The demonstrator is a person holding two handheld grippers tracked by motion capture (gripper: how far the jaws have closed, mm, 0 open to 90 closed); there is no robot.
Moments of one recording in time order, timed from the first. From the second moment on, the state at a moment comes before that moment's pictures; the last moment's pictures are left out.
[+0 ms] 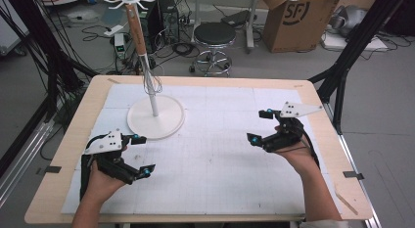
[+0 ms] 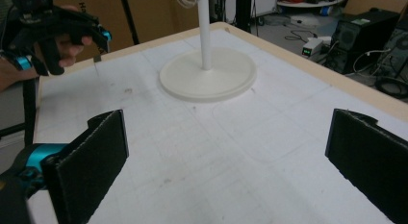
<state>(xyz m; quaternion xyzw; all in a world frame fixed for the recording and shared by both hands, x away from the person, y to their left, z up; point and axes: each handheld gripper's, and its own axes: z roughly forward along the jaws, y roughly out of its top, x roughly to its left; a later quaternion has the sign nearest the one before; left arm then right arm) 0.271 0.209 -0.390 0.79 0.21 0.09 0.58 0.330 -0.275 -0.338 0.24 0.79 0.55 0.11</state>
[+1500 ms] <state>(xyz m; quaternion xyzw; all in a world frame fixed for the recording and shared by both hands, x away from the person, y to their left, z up) 0.273 0.209 -0.398 0.79 0.21 0.08 0.57 0.298 -0.314 -0.404 0.30 0.79 0.52 0.11</state>
